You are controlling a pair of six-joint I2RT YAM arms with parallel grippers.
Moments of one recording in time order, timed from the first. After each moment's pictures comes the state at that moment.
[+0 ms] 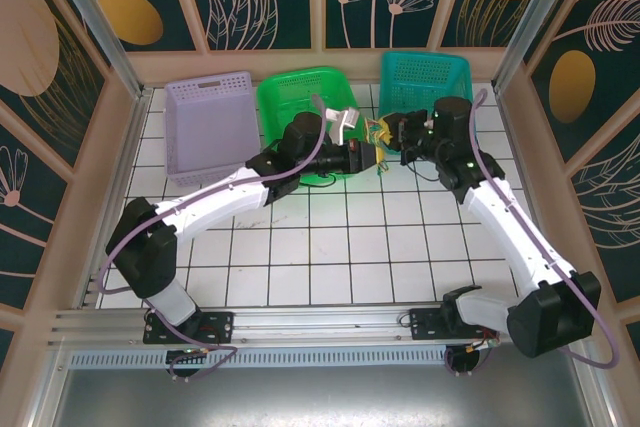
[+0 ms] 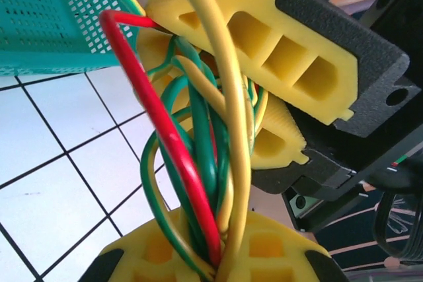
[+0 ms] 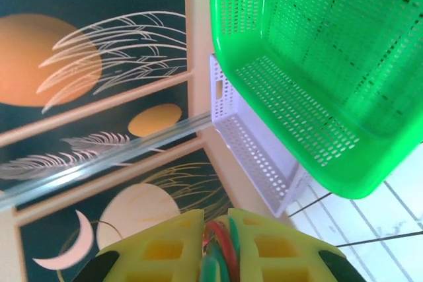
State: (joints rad) left arm -0.83 1.66 1.30 0.09 0.48 -0.85; right arm 0.32 1.20 1.11 -0.32 -0.37 1.57
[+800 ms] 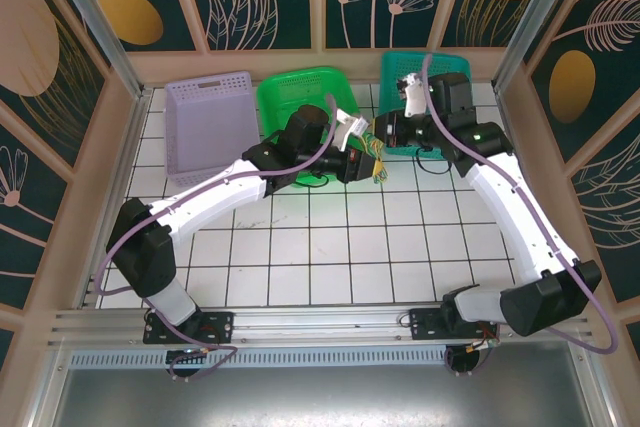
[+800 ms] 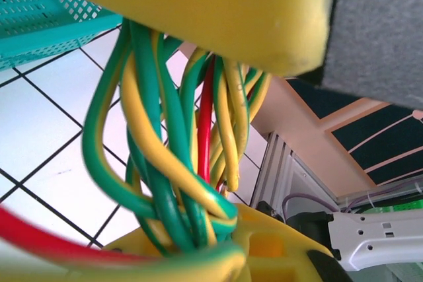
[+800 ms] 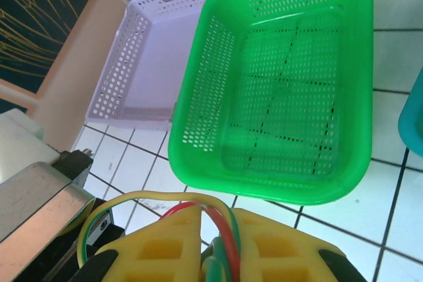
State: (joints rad) left arm -0.82 1.66 1.38 -0.17 0.61 -0.51; right arm 0.35 1.31 1.42 -0.73 -0.41 0.26
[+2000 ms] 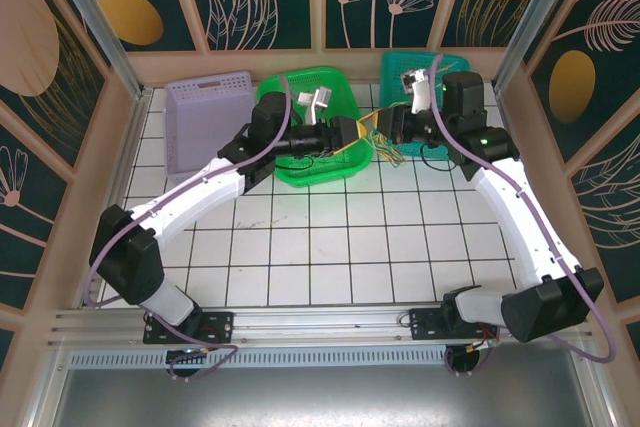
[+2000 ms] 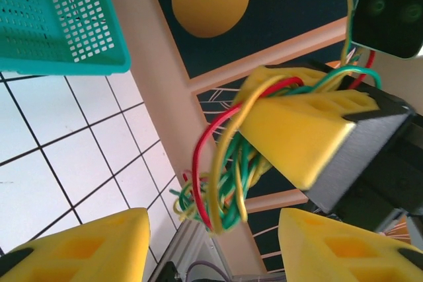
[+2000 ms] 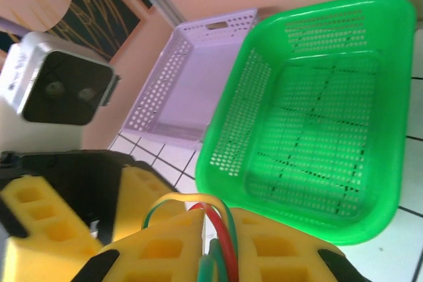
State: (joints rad) left arm -0.68 1.59 1.30 0.09 0.65 -1.04; right arm 0.30 1.28 1.37 -0.59 -0.59 0.27
